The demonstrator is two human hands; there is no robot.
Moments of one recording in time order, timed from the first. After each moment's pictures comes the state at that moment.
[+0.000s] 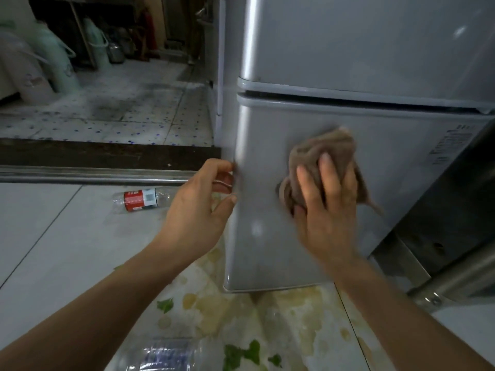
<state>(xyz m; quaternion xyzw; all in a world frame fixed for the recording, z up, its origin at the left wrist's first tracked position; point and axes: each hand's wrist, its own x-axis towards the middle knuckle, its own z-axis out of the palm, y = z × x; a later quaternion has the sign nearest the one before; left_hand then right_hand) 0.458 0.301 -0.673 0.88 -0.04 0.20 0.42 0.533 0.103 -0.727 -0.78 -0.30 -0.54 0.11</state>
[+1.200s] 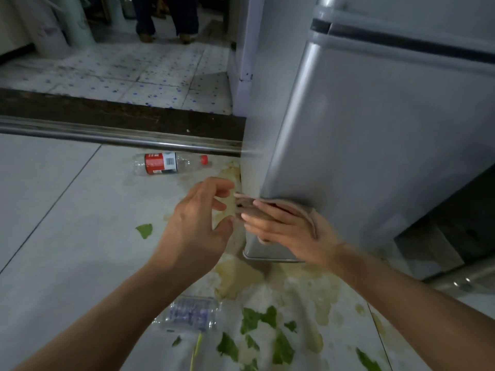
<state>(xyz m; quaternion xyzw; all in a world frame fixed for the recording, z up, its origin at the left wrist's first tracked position) 0.407 0.335 -0.736 0.90 0.03 0.15 0.40 0.535 0.134 -0.810 -0.75 -0.60 -0.26 -0.09</state>
